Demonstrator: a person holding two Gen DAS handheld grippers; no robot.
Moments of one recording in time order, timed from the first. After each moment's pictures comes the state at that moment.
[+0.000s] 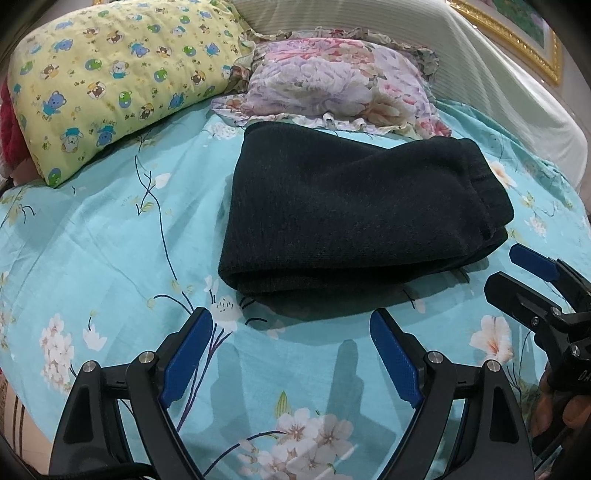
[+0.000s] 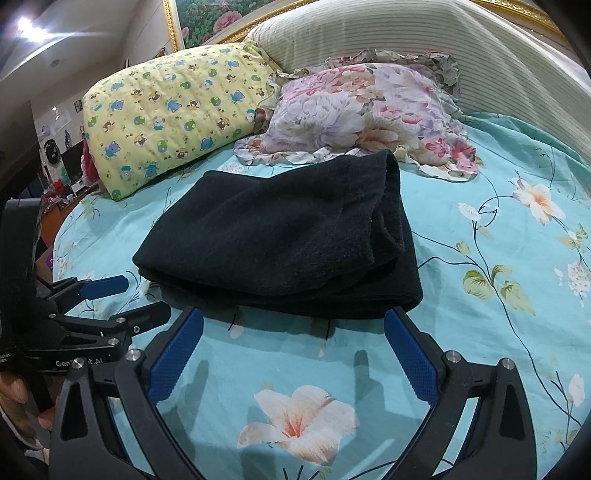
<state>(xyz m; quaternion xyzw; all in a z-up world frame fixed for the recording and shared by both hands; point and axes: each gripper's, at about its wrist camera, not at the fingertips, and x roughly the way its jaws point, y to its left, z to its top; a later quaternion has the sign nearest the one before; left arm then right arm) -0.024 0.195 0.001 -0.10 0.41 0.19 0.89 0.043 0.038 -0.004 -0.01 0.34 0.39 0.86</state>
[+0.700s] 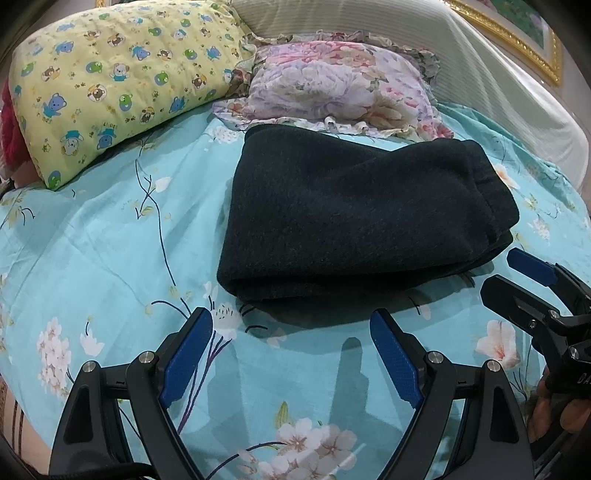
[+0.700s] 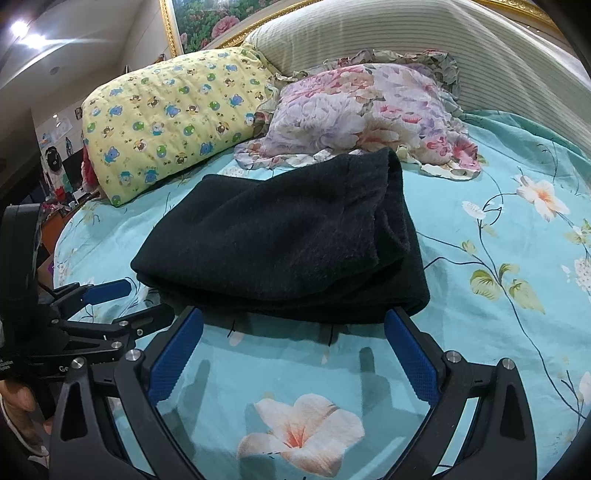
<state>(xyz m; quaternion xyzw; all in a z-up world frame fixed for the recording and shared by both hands) -0.019 0.195 -0.002 -0.09 0.40 0.19 0.89 0.047 0.041 -0.011 0.00 0.33 0.39 0.86</state>
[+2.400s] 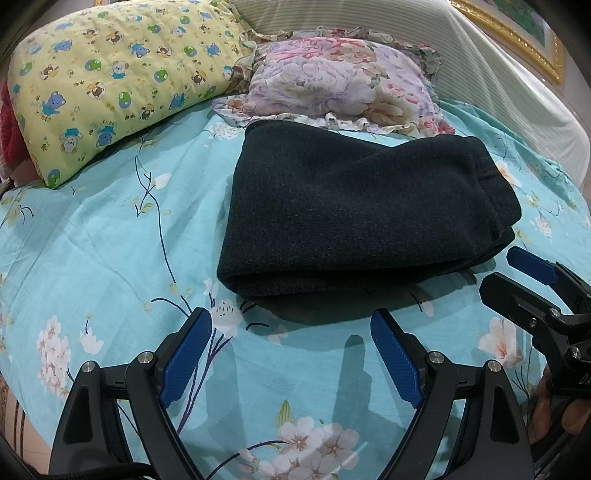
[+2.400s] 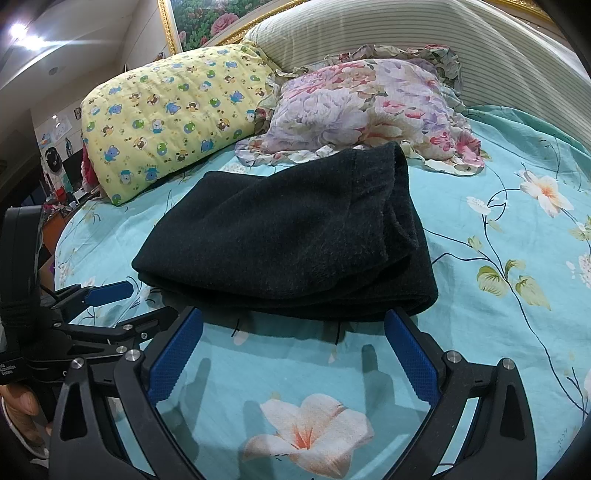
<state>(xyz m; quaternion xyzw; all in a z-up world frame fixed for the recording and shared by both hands) -0.018 0.196 -0.004 -0.09 0.41 0.19 0.89 0.046 0.045 -0.013 0.01 0.34 0.39 0.86</state>
